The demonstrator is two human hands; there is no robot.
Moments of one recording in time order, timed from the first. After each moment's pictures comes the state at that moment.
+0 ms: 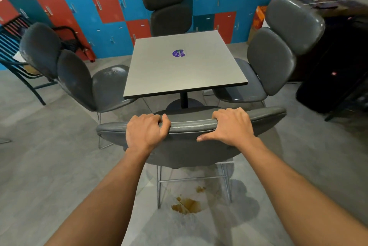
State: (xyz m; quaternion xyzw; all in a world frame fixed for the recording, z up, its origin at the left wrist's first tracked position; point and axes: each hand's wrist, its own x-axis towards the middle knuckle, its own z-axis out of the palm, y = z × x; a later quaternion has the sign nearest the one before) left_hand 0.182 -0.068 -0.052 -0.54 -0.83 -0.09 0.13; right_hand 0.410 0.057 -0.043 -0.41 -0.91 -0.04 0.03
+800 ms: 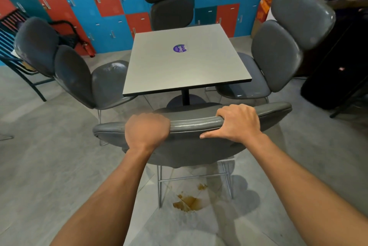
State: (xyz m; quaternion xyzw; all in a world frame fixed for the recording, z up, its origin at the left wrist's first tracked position) left_hand 0.185 -0.057 -0.051 -0.51 -0.84 -0.14 0.15; right_hand 0.413 0.084 -0.050 -0.38 -0.92 -0.08 0.09
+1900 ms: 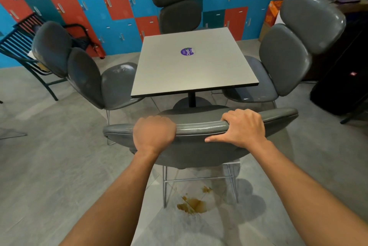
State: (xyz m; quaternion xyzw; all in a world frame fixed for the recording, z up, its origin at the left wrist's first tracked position) left_hand 0.185 -0.058 -0.056 -0.51 -0.84 -0.12 0.13; right_hand 0.415 0.081 -0.050 -0.38 -0.91 -0.08 0.10
